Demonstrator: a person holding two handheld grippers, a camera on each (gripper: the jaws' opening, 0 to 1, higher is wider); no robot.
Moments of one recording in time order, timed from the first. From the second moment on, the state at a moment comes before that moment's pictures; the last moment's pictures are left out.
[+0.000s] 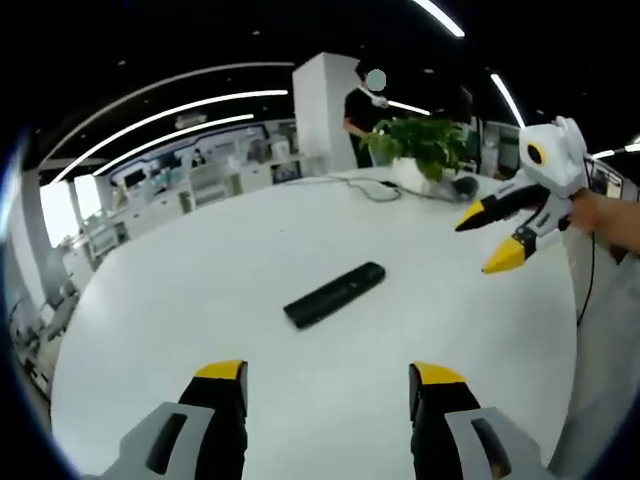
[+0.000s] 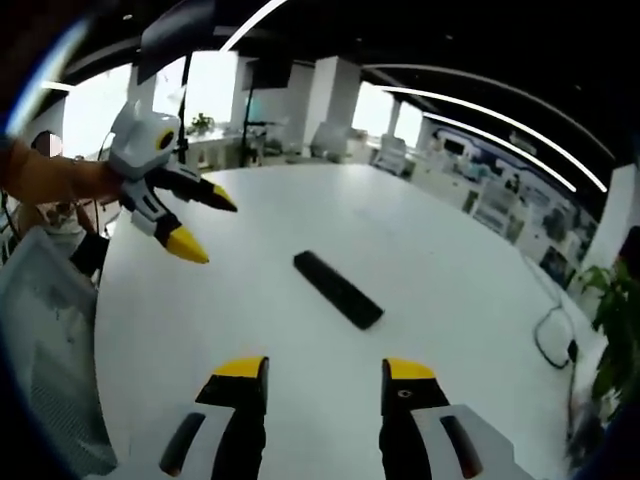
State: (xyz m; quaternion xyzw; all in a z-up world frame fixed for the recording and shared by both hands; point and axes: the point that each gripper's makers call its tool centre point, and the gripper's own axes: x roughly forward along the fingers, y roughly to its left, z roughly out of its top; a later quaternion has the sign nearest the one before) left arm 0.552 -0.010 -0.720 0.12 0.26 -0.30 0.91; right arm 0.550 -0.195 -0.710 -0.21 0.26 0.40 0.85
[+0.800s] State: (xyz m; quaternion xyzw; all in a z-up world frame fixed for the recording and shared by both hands) left arm 0.574 -0.010 -0.739 0.14 0.28 -0.31 0.90; right arm 0.576 -0.199 -0.736 -0.21 0.28 0.41 0.84
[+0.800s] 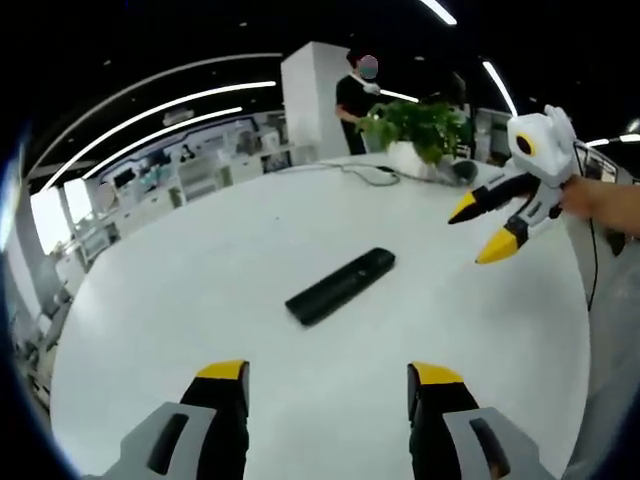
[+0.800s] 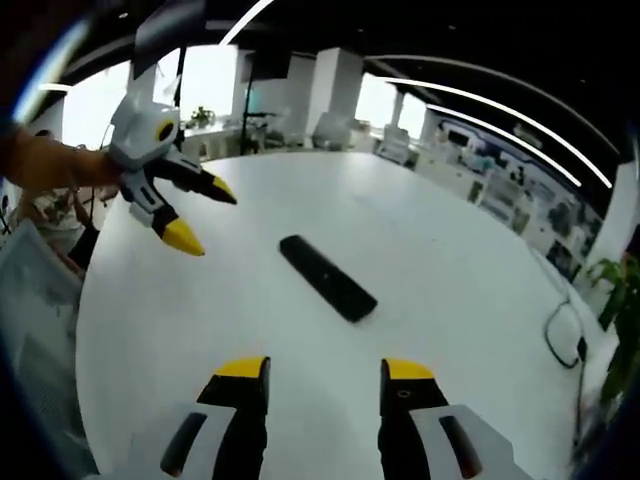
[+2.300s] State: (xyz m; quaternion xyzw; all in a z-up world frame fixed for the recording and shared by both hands) left arm 0.612 -0.009 -0.759 0.13 0.30 -0.35 0.88; right arm 0.615 -0.206 -0.764 -0.21 0.29 0.43 0.83
